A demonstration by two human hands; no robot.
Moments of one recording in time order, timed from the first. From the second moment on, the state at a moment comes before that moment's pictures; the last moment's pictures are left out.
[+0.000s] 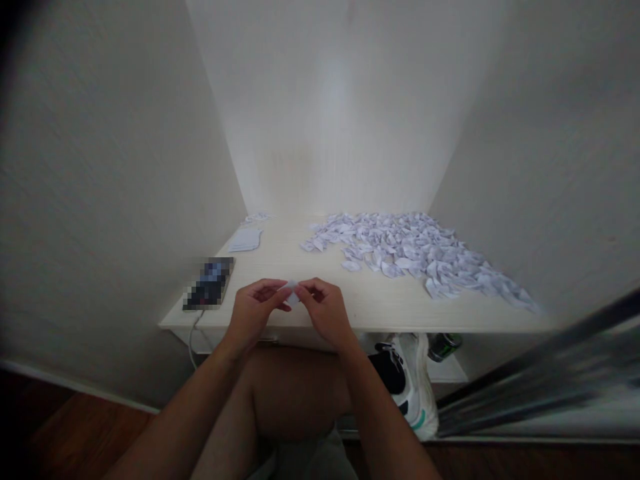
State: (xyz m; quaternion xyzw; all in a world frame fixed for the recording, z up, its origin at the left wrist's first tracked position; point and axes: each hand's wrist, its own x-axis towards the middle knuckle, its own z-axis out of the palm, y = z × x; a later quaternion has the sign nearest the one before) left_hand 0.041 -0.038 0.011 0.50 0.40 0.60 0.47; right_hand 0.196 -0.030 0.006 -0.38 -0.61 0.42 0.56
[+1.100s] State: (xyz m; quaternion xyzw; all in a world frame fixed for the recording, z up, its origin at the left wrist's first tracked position) left_hand 0.038 -0.032 0.006 0.50 0.39 0.59 0.50; right_hand 0.198 -0.028 0.001 -0.38 -0.63 0.41 0.53
